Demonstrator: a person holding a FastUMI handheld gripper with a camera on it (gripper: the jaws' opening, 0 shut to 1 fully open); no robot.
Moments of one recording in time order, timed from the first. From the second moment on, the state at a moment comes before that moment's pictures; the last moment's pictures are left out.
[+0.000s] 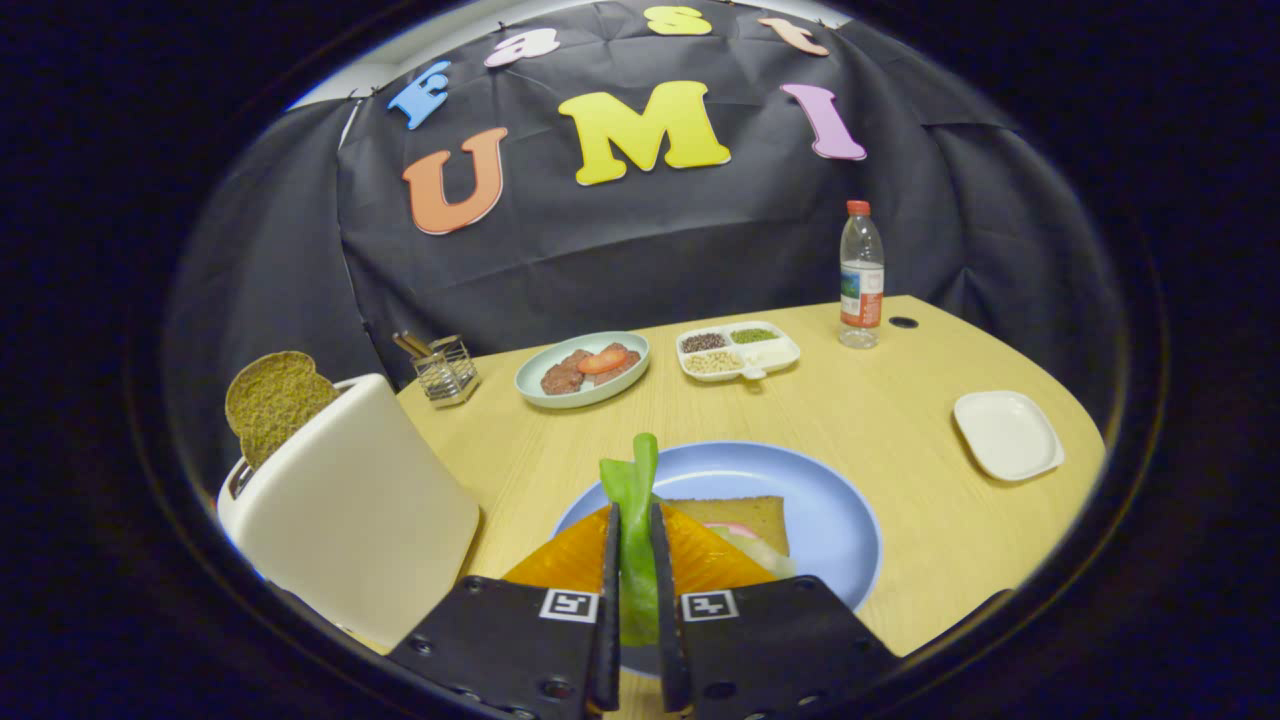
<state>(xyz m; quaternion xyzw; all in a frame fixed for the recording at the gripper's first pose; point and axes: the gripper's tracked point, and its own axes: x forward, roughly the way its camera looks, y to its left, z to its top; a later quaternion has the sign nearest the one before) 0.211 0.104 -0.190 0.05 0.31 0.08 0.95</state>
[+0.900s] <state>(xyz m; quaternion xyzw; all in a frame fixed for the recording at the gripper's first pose) 0.214 0.090 -0.121 -0.02 0.20 0.03 0.98</state>
